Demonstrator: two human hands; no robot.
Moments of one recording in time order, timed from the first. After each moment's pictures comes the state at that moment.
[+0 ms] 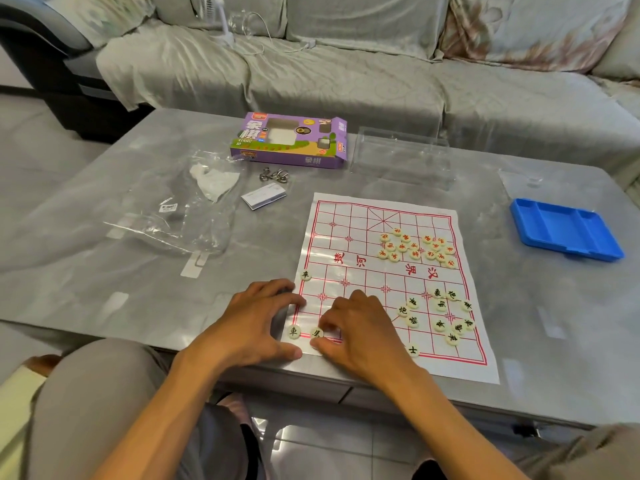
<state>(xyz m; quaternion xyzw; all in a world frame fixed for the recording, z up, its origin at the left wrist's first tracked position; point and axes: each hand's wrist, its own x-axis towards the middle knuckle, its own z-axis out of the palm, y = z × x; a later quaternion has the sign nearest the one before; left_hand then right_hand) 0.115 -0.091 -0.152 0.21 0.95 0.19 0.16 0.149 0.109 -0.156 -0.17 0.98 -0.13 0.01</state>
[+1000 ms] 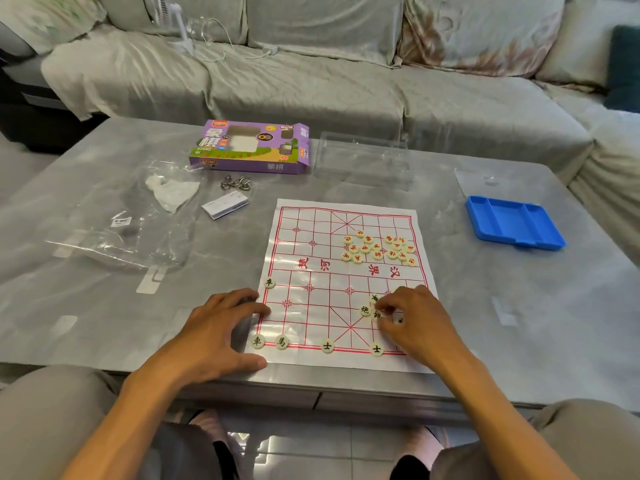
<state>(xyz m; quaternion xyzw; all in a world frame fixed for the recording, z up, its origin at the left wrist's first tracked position) 0.111 -0.093 -0.160 0.21 0.94 0.19 0.17 0.153 0.226 -0.151 0.05 0.99 -0.15 0.03</state>
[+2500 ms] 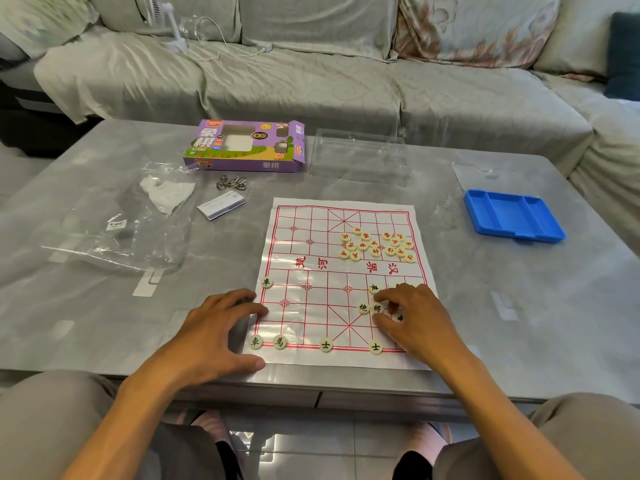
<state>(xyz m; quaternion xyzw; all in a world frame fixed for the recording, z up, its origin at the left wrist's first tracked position) 0.113 -0.093 -0.155 0.21 0.94 0.19 0.17 0.154 0.233 -0.165 0.06 0.98 -0.18 0.00</state>
